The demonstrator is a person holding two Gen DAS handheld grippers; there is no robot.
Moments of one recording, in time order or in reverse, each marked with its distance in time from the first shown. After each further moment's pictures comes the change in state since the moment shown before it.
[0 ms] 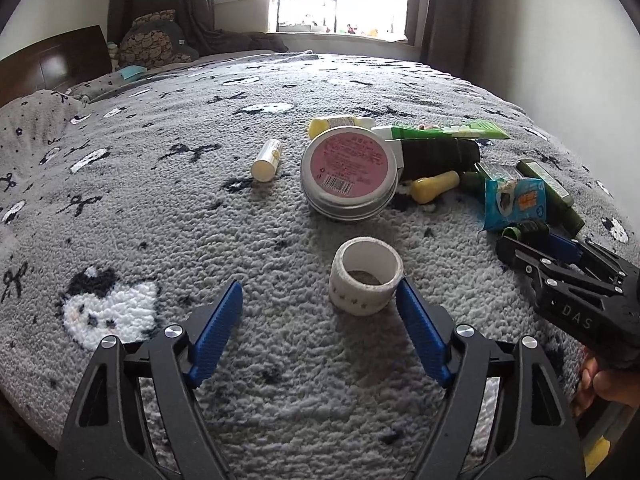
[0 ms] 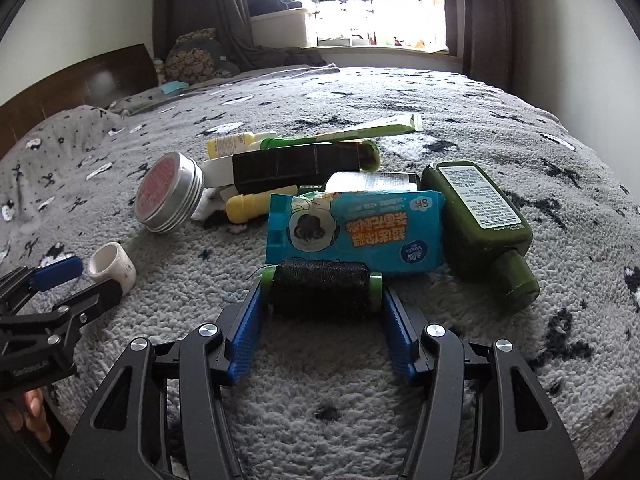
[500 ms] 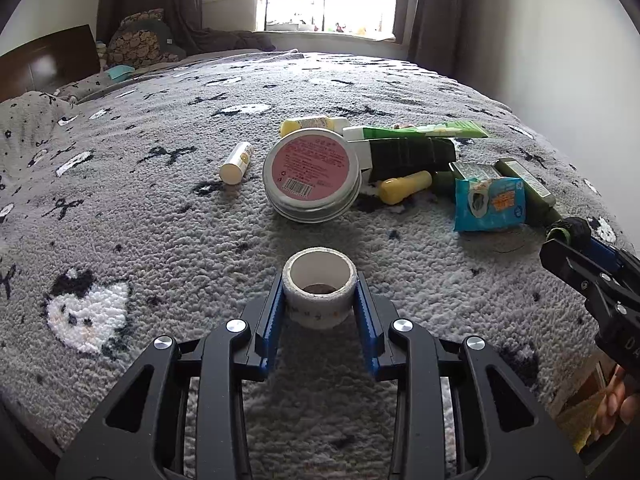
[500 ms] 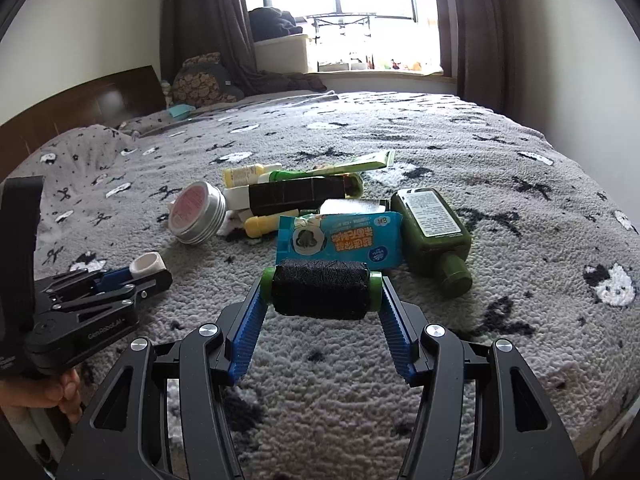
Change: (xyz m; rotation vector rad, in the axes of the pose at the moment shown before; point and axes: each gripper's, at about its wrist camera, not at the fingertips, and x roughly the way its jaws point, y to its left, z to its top) left arm -0.008 -0.018 -0.001 0.003 0.004 -0.043; right arm -0.058 -0.005 -0.003 0.004 -0.089 0.006
